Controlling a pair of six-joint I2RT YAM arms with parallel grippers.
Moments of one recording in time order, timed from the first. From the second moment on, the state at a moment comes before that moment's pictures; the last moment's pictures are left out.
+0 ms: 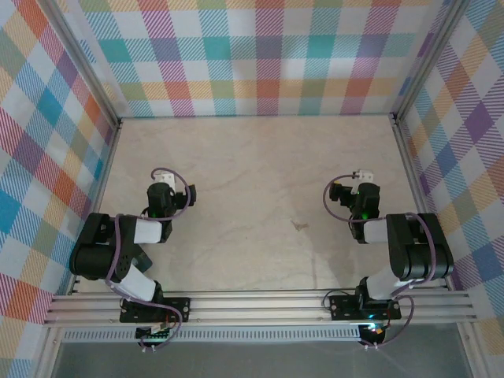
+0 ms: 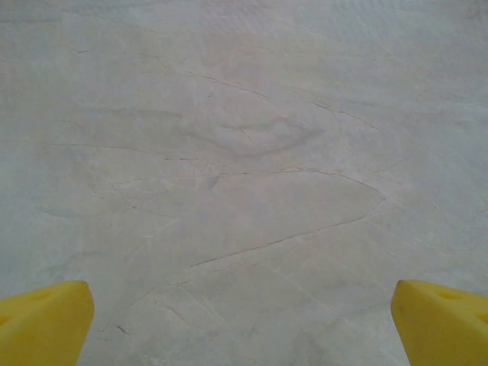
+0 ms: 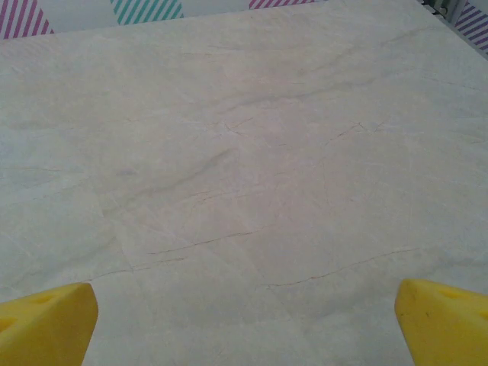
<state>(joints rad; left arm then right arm) -0.09 1.56 0.42 0.68 -0.12 -0.10 0.03 1.54 0.37 0.76 0.07 0.09</state>
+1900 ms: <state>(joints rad) -0.06 1.47 1.12 -0.74 -0.60 -0.83 0.14 1.31 0.75 -0.02 -0.20 0.14</state>
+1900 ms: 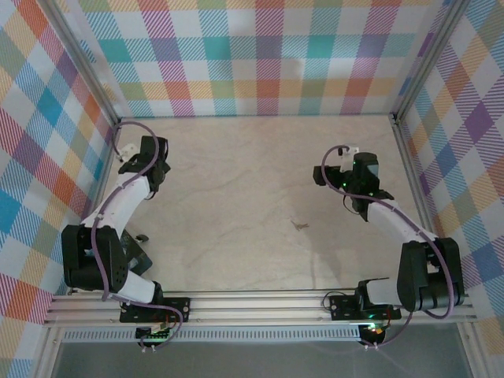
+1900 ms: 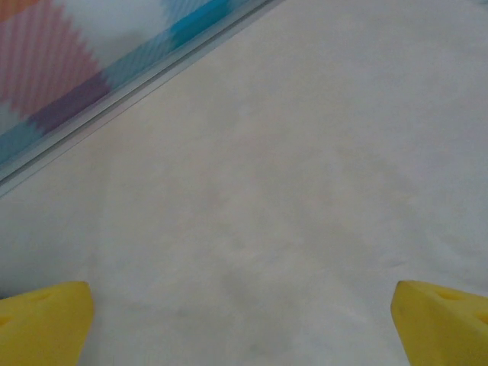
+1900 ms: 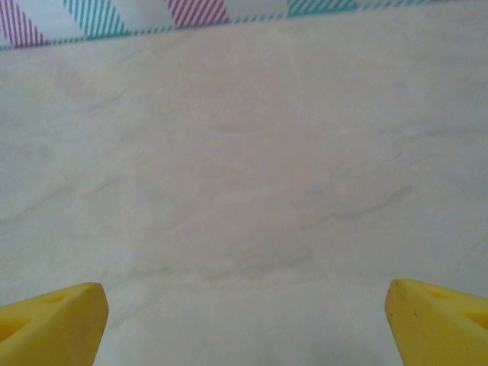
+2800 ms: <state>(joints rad) 0.14 1.26 0.79 -0.86 -0.40 -0.94 0.29 1.10 0.78 -0.32 -0.16 0.19</state>
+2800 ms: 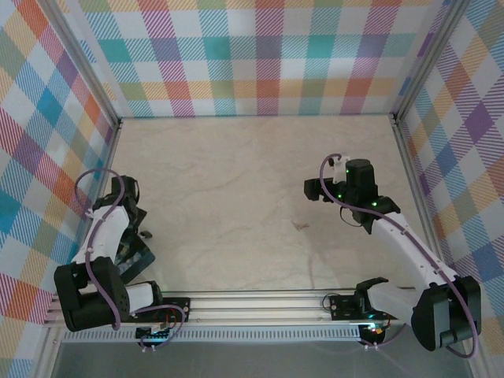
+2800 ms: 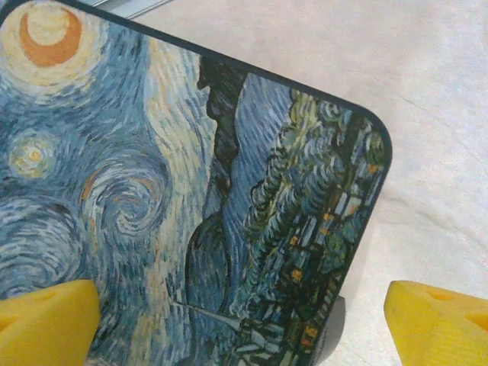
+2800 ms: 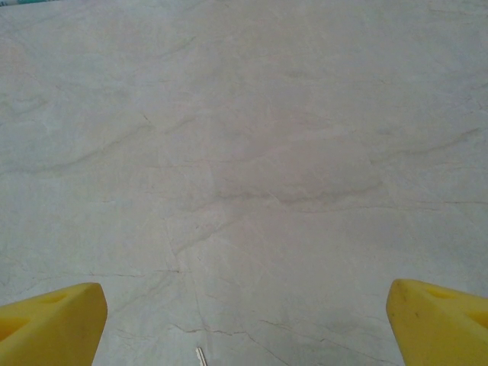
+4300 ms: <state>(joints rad) -0.24 1.63 1.09 -0.51 0.08 -0.81 0.71 1.74 1.02 -0.09 -0.25 0.57</state>
